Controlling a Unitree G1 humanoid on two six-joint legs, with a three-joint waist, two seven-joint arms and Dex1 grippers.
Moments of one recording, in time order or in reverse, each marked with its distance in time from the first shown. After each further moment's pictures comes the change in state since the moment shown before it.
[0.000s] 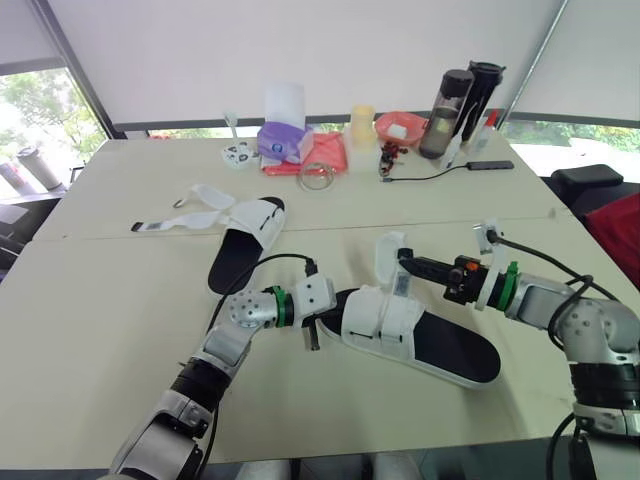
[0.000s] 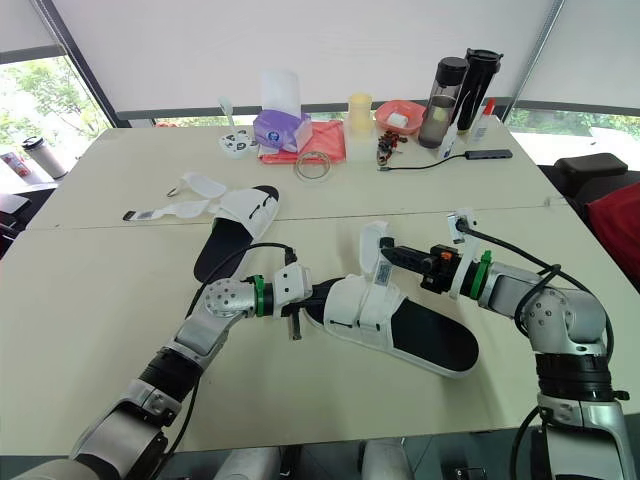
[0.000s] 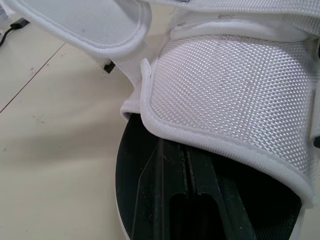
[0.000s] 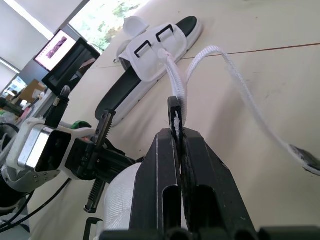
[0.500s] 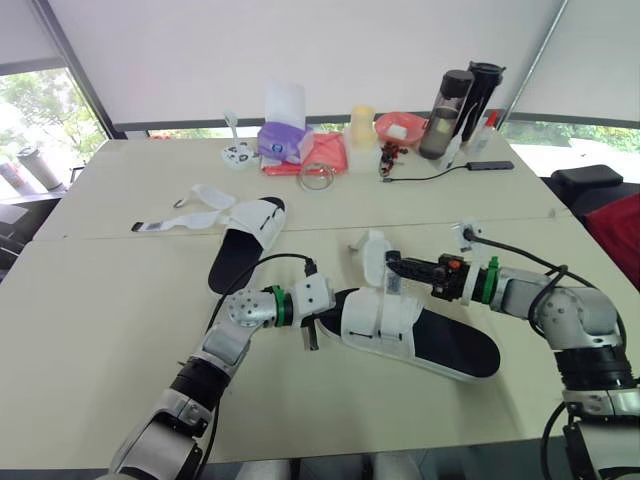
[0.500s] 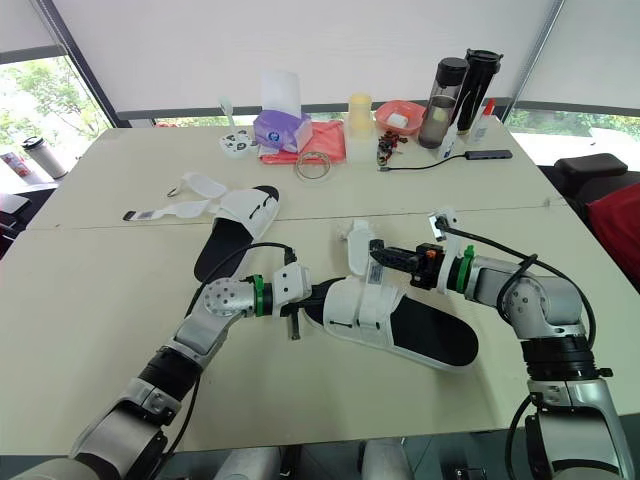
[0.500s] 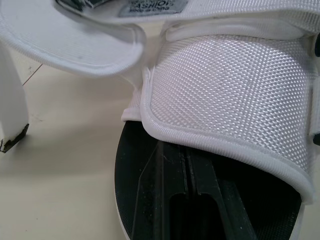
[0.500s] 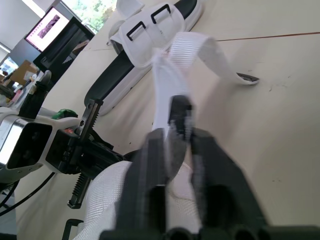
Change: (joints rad) left arm -0.002 0.005 0.001 0.004 -0.002 0.000 -0.005; right arm -0.098 -0.016 0.143 0.117 -0.047 -0.059 0.038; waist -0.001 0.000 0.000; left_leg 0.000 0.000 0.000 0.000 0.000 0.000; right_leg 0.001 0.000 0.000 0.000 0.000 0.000
